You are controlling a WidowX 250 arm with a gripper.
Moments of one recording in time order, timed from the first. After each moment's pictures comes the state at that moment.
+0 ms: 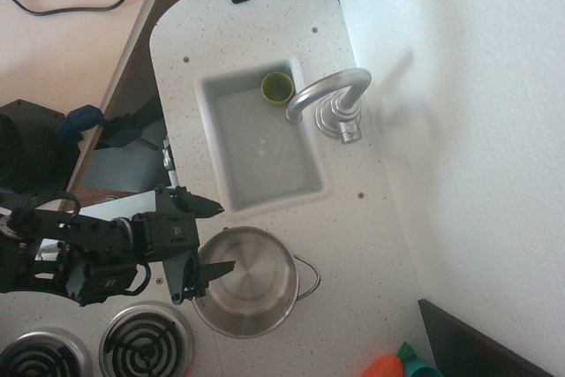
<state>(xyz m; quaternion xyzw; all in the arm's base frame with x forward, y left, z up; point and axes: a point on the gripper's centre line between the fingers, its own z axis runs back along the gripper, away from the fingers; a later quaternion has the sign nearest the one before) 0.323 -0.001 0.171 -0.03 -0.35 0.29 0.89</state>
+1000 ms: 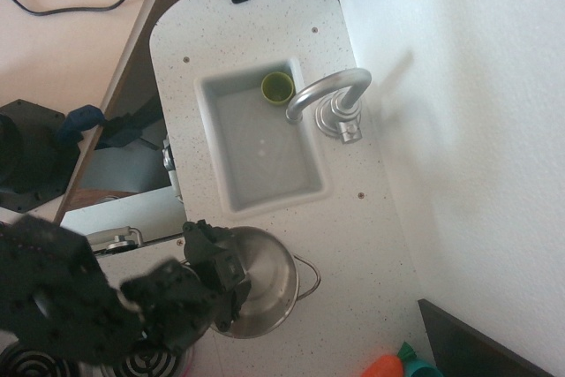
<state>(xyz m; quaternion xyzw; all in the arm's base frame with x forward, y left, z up) 0.343 -0.023 0.136 0.04 -0.17 0.33 0.93</state>
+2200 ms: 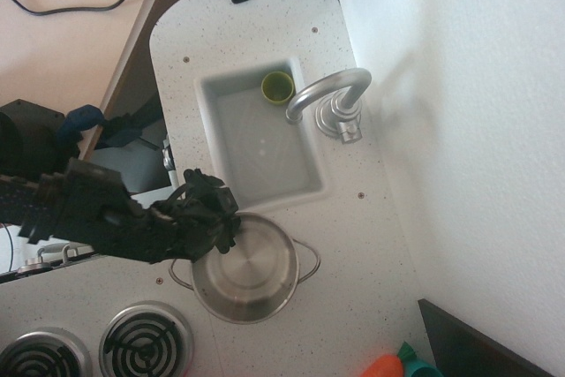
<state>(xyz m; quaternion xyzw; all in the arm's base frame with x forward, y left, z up) 0.310 0.027 0.064 0.06 -0.14 0.36 0.92</state>
